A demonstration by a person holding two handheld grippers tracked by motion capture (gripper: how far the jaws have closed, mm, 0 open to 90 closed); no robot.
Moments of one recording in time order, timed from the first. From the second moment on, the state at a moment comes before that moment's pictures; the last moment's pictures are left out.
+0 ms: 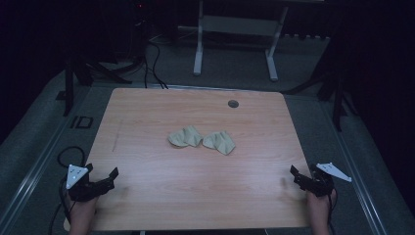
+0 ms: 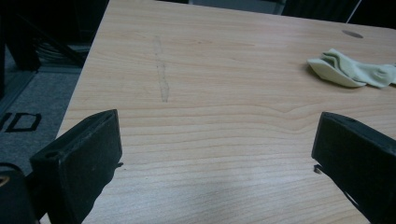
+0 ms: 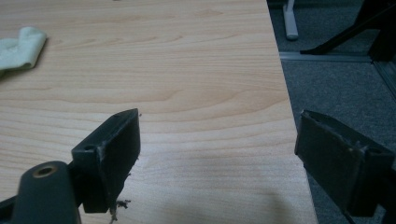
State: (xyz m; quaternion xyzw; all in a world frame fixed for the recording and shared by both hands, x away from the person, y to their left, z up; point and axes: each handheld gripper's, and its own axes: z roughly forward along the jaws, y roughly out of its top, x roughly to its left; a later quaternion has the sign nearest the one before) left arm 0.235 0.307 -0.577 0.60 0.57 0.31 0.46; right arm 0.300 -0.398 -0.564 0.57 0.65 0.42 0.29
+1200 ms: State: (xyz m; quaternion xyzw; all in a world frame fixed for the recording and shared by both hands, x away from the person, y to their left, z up) left arm 0.242 0.287 -0.574 0.64 0.57 0.23 0.47; right arm 0.364 -0.316 -0.533 0.47 0.77 0.39 0.17
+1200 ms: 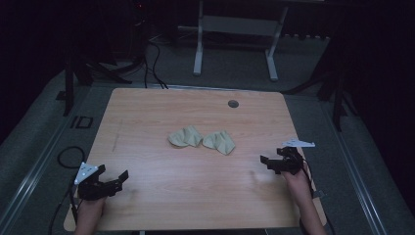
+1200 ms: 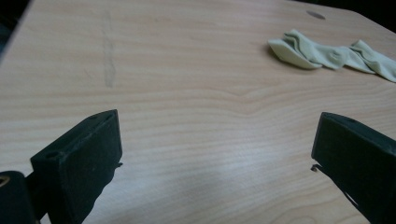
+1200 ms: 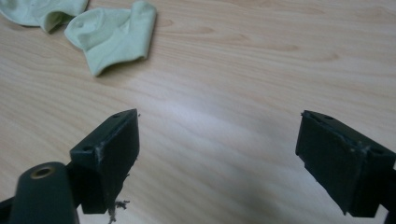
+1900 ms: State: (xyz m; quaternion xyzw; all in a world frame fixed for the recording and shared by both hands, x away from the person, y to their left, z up) left arm 0.239 0.281 -0.570 0.66 0.54 0.25 0.46; right arm 0.414 -0.224 -0.530 0.41 0.81 0.39 0.14
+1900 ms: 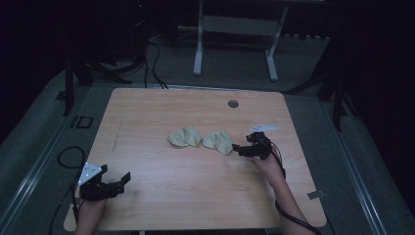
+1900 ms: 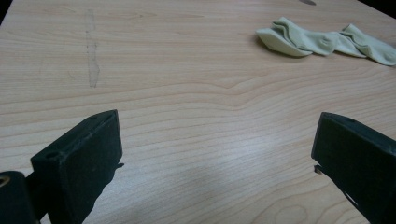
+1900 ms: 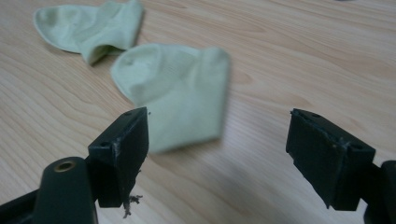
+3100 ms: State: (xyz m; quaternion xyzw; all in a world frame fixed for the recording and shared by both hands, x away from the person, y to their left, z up) left arm 0.240 0.283 -0.574 0.66 0.54 0.23 0.46; right arm 0.443 -0.140 -0.560 0.38 0.84 0.33 0.20
